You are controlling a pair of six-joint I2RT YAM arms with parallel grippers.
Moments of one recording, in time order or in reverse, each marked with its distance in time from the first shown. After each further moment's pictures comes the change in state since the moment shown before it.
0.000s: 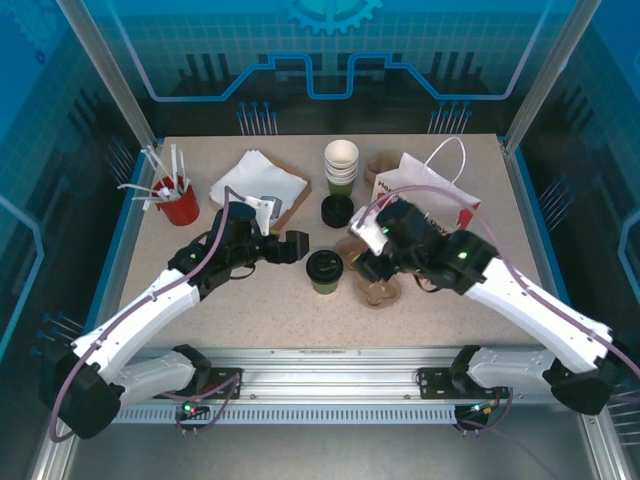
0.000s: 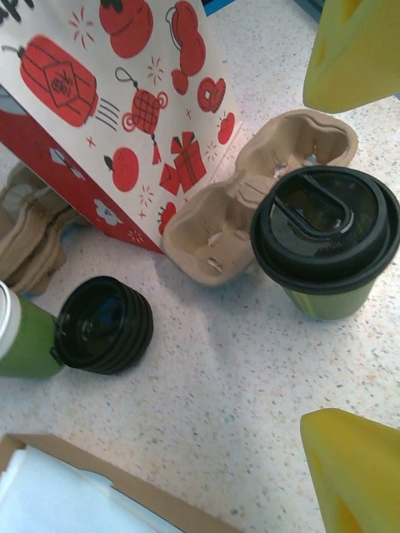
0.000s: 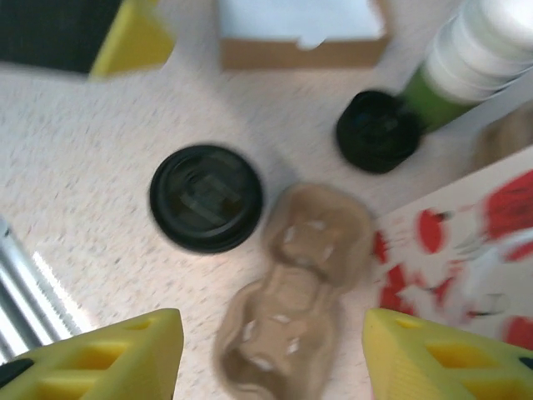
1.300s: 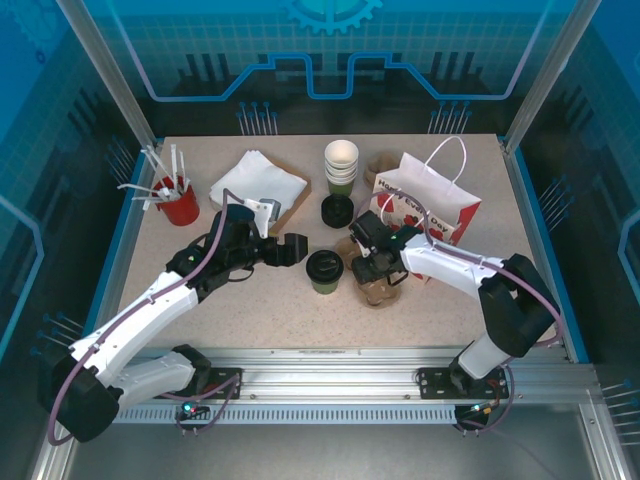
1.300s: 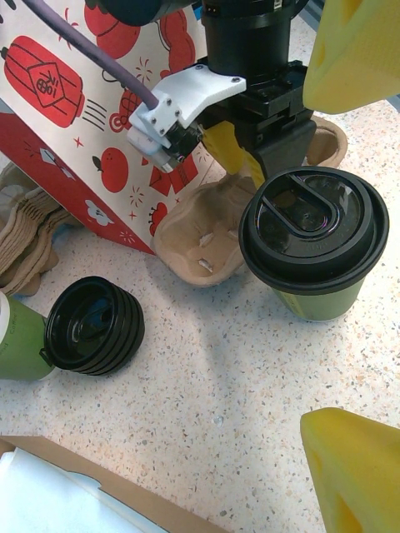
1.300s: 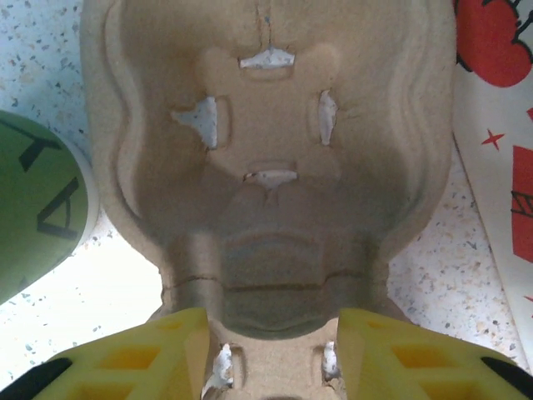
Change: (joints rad) left arm 0.000 -0.015 -0.008 -0.011 0.009 0.000; right arm -0.206 0.418 -0.217 0.255 -0.038 0.320
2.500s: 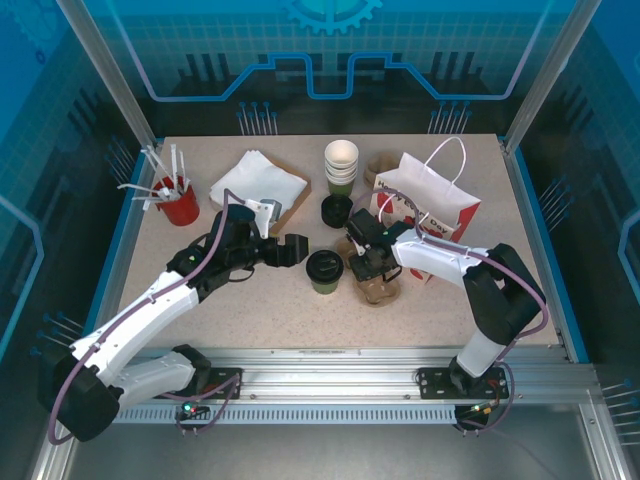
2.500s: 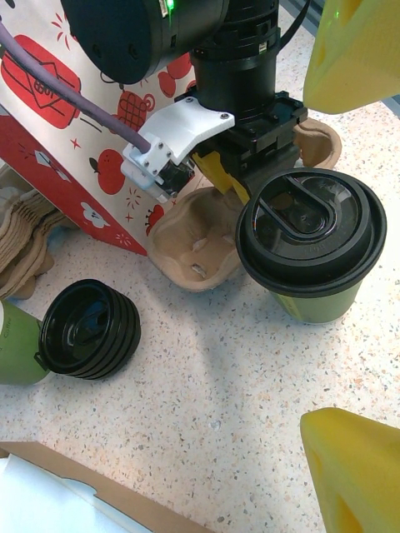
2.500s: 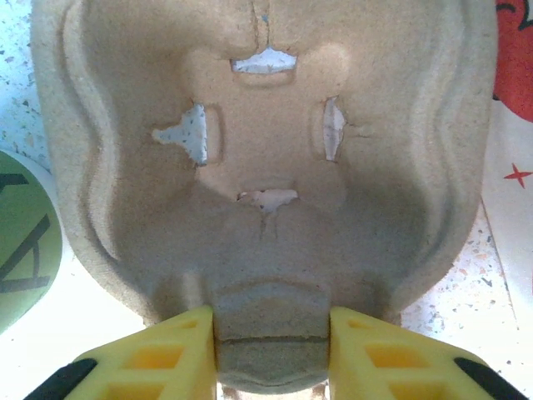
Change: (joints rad) left arm 0.000 0.005 -0.002 0.001 0.011 0.000; right arm -0.005 0.085 0.042 0.008 0.011 -0.016
